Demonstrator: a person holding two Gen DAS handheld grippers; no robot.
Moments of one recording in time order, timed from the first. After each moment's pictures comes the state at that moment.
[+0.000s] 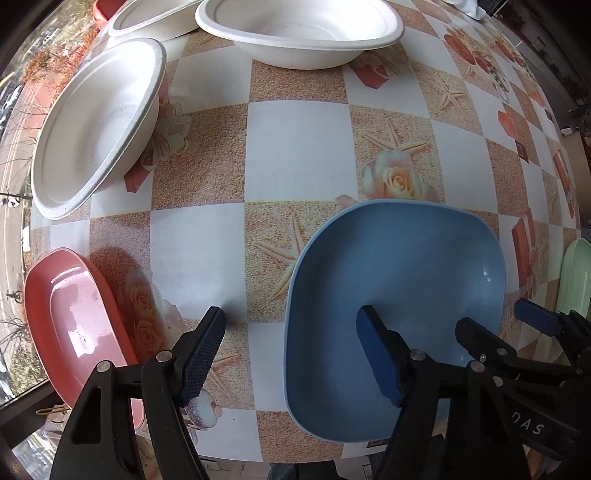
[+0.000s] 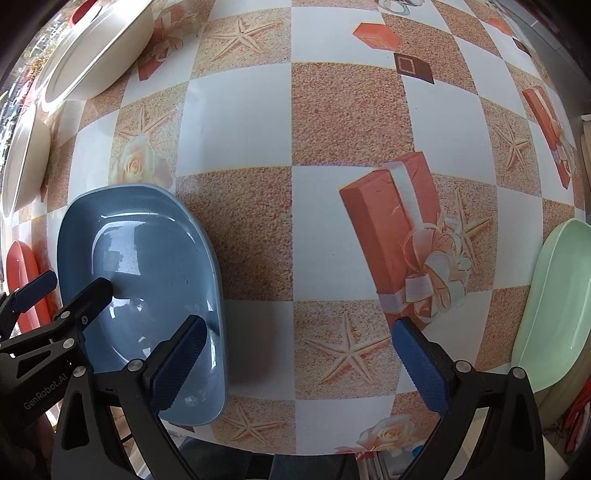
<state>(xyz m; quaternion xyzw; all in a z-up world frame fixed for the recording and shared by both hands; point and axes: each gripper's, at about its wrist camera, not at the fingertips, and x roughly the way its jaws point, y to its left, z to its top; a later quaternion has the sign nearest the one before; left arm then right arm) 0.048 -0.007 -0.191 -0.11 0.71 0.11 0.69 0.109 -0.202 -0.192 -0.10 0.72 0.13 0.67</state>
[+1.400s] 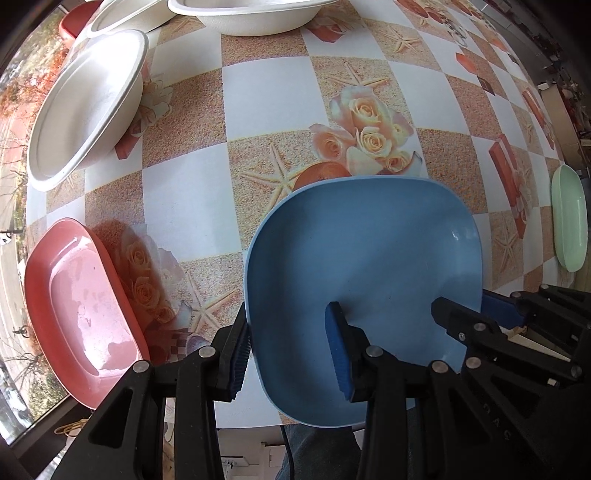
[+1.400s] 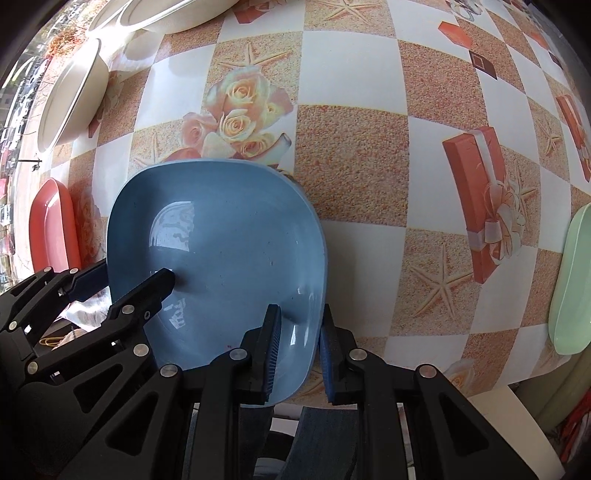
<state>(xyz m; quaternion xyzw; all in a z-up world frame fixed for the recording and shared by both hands) 0.029 -0.023 -0.187 -0.07 0.73 0.05 0.68 0.021 -0.113 -0.238 -0.11 0.74 0.17 0.64</state>
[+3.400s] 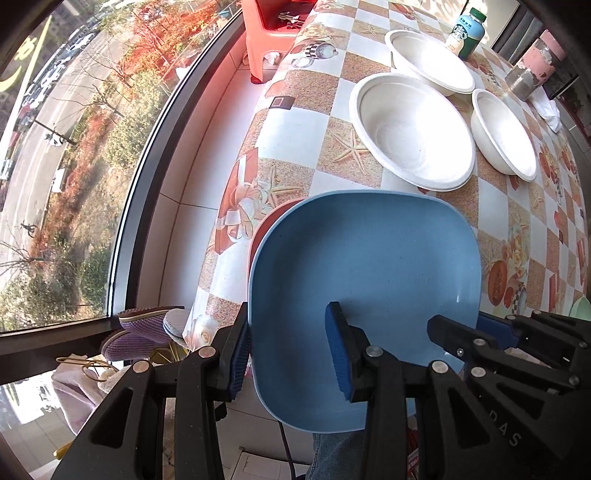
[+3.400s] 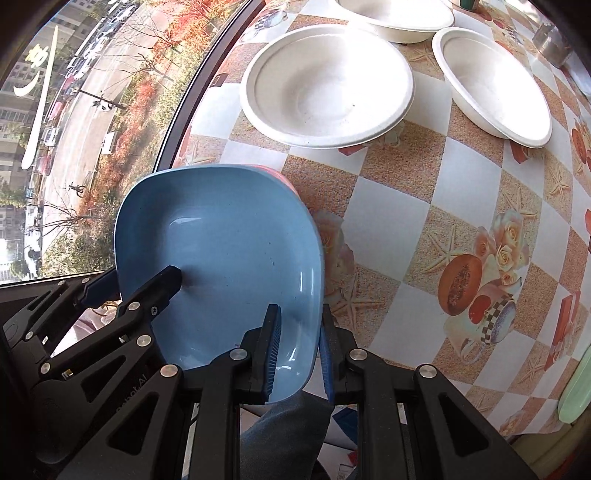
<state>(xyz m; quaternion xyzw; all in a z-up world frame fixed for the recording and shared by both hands) -0.053 0.161 -0.135 -0.18 0.65 0.24 0.70 -0.029 0.150 -0.236 -0.16 0.70 0.33 0.61</state>
